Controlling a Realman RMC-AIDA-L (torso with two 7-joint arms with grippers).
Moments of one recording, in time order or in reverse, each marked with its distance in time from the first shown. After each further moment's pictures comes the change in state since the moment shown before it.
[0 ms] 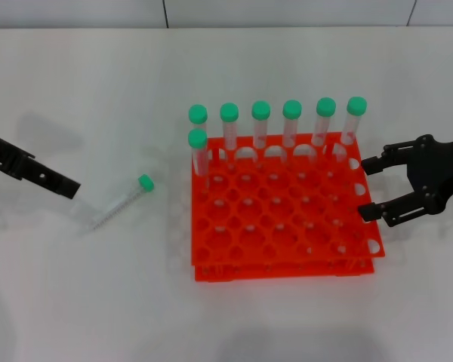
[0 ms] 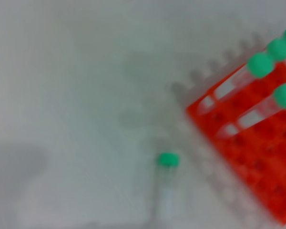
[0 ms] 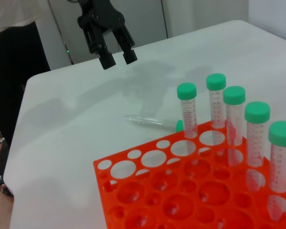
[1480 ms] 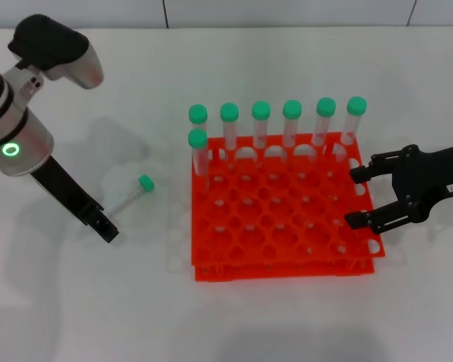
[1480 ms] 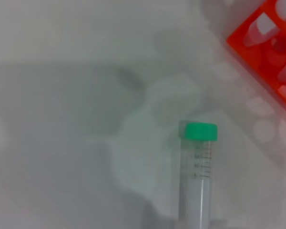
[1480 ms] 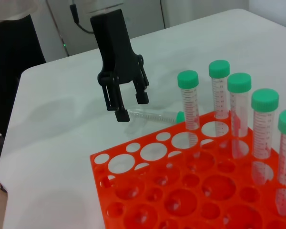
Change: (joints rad) left arm -0.120 -0.135 0.297 -0.239 0.269 -0.291 -0.057; right arm 0.005 0.040 0.000 0.010 -0.044 0.041 0.001
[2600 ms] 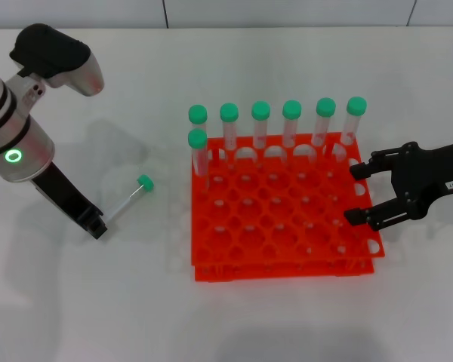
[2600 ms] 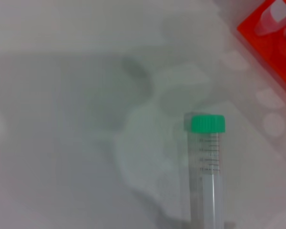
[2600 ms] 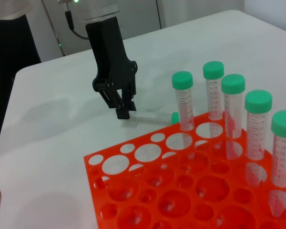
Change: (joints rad) left arm -0.001 -0.003 0.001 -0.037 0.014 -0.025 -0.012; right arm 0.002 0.001 0.000 -0.001 0.000 0.014 -0.001
